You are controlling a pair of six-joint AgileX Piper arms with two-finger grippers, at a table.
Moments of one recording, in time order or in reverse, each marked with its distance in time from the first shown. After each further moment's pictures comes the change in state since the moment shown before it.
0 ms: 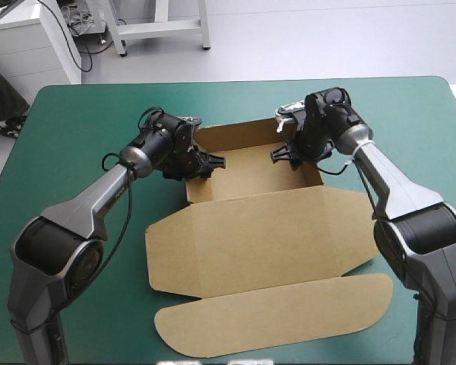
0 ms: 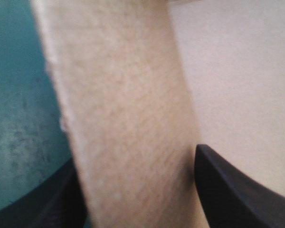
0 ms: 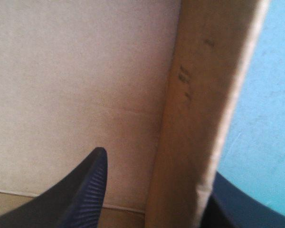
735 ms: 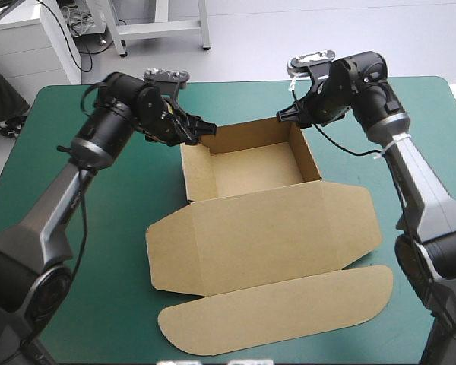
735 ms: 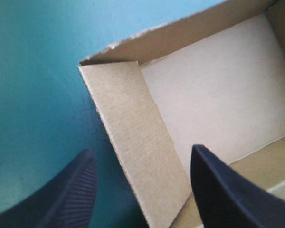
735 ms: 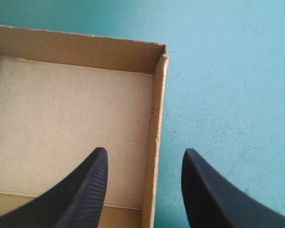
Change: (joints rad) left arm -0.004 -0.185 -0.242 -0.009 0.180 0.176; right arm -0.016 -0.145 -0.192 0.001 0.031 0.005
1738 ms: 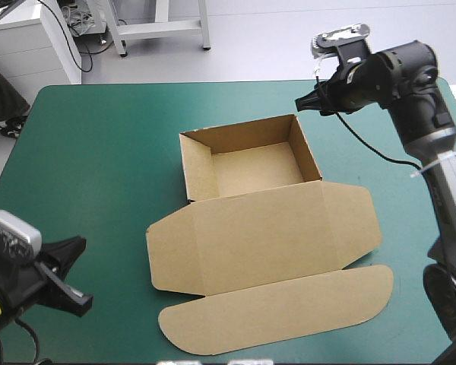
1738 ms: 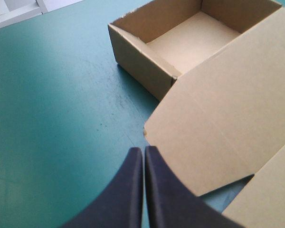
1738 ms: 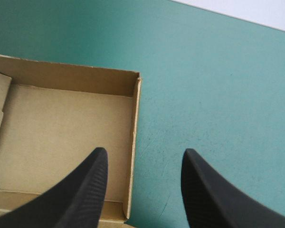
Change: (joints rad) left arm 0.000 -1.244 0.980 -0.007 -0.212 0.297; right arm -0.001 -0.179 0.023 -0.070 0.001 0.000
